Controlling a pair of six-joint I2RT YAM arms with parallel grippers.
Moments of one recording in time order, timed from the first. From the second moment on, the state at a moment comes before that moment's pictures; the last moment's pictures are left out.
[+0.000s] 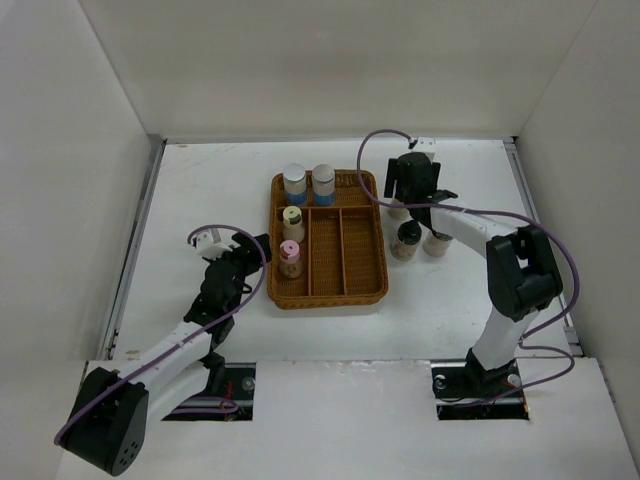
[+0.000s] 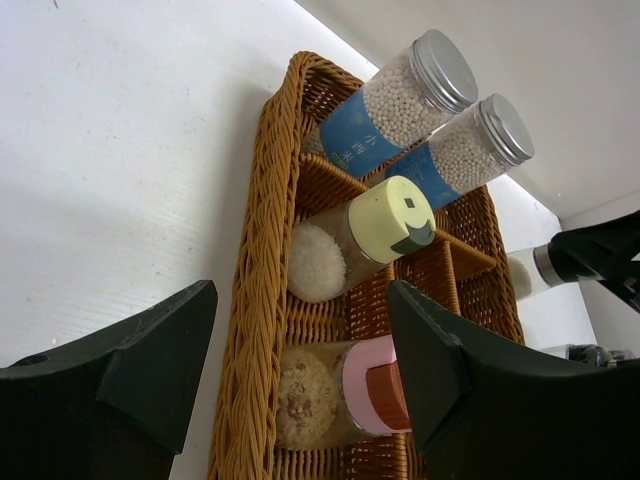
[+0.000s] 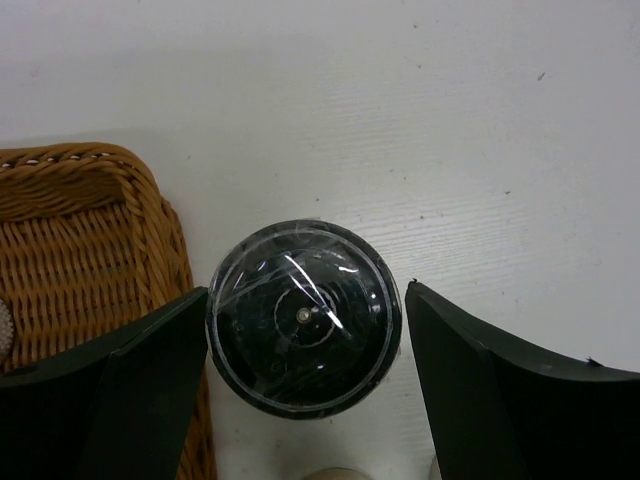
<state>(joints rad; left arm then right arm) -0.42 0.87 0.16 0.59 -0.36 -0.74 0.38 1.77 1.21 0.01 0.45 0.28</state>
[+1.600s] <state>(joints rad) -0.40 0.89 0.16 0.60 -0.34 -0.76 0.58 2.00 1.49 0.08 0.46 0.25</state>
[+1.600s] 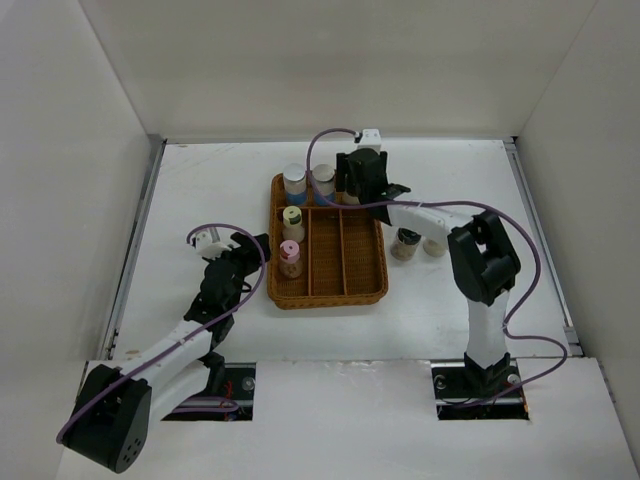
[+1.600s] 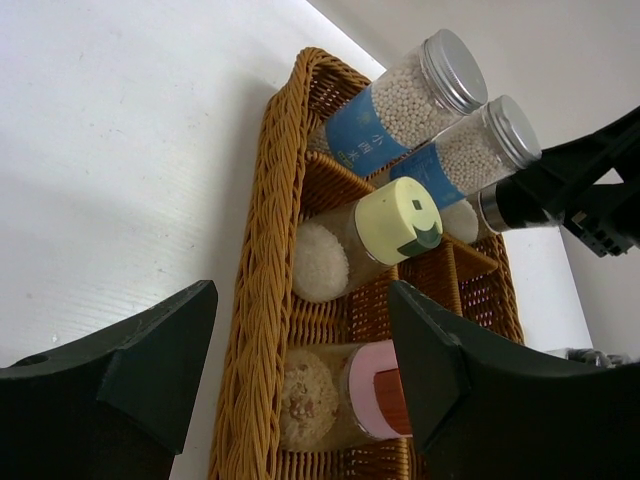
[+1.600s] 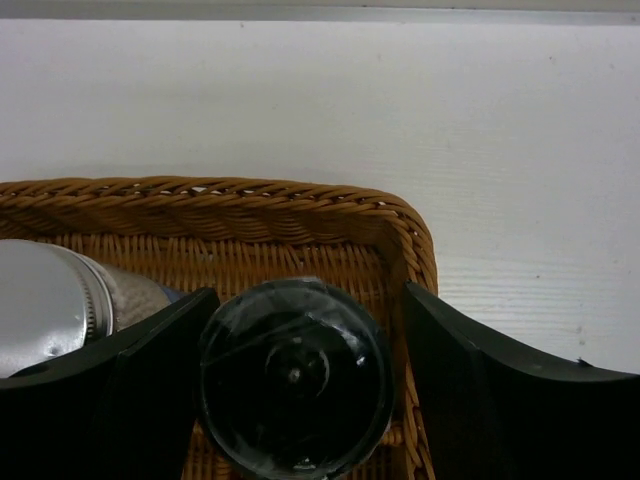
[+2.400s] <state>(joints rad) -0.39 0.88 0.16 0.60 -0.34 -0.77 0.59 1.19 0.86 0.12 0.55 0.32</state>
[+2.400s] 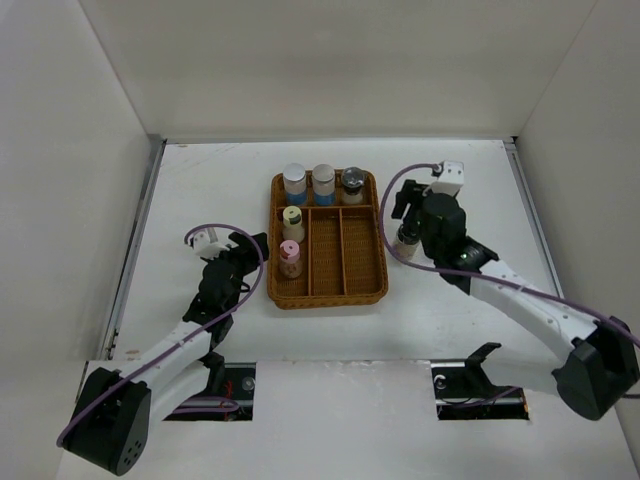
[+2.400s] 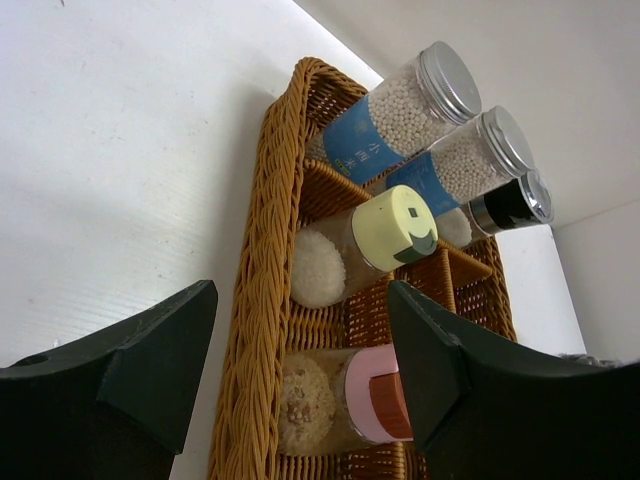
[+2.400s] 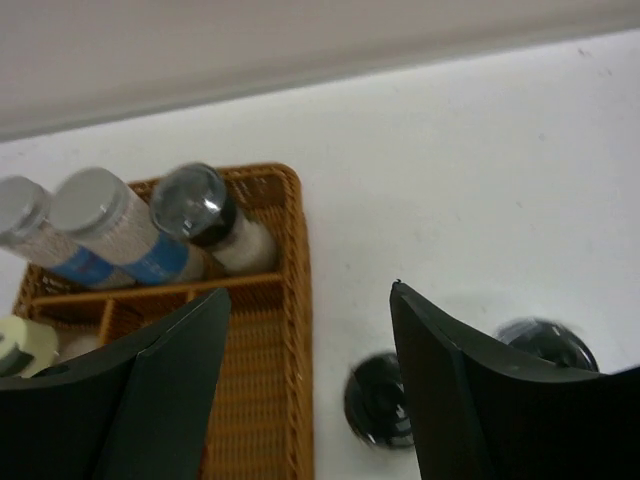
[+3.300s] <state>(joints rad) -0.40 0.91 0.16 0.61 -0.34 -0.78 0.55 1.37 0.74 -0.02 0.54 0.43</state>
